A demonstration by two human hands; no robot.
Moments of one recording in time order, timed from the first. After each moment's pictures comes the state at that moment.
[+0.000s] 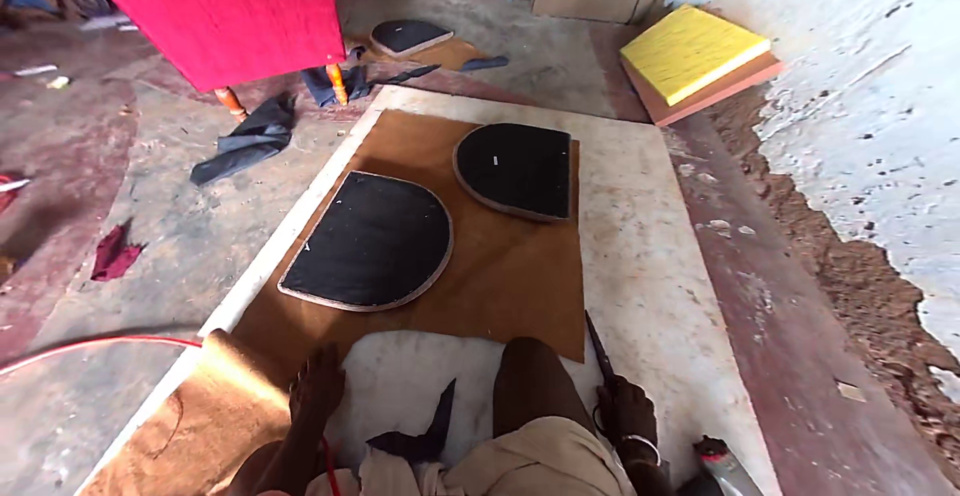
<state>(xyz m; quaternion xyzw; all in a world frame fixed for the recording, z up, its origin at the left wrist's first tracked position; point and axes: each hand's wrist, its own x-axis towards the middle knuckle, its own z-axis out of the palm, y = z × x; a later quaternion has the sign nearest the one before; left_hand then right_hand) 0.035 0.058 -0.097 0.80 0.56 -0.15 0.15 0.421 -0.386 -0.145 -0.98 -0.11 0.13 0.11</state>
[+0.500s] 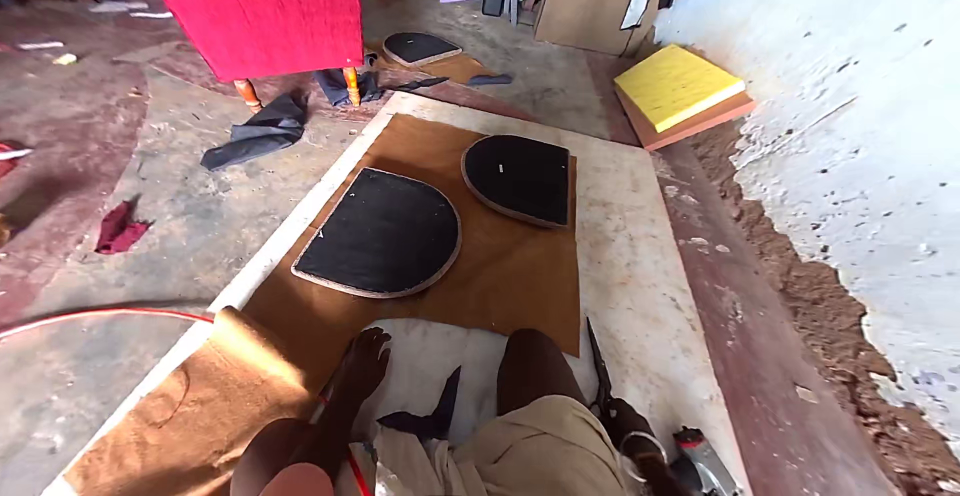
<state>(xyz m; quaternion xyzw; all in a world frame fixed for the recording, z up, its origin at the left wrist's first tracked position) 0.060 0.030 -0.110 0.90 0.36 -0.06 0.22 0.409 -0.405 -0.105 -0.94 -0.09 0.33 0.01</state>
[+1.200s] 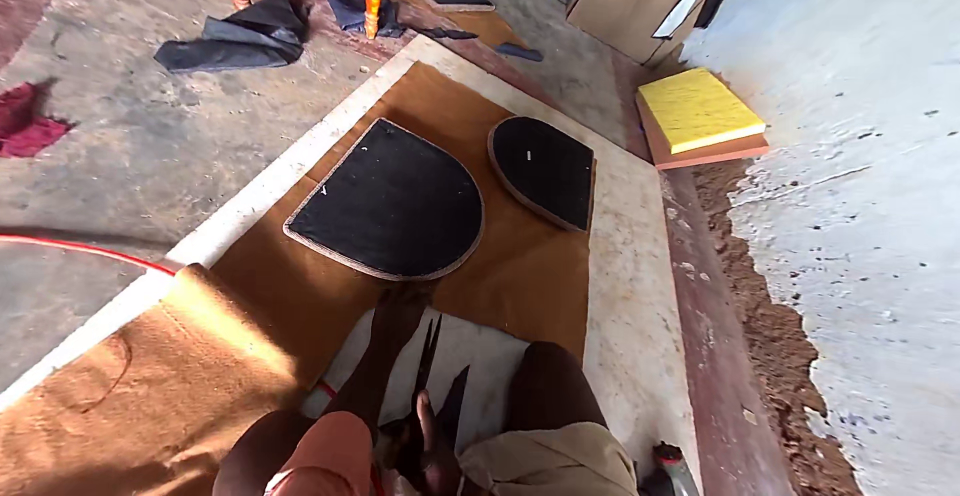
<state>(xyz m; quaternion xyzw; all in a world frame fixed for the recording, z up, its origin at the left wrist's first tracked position) 0.137 0.063 -0.145 0.92 0.31 0.07 0.20 0.100 -0.152 -0.078 -0.51 0.05 0.64 0.57</state>
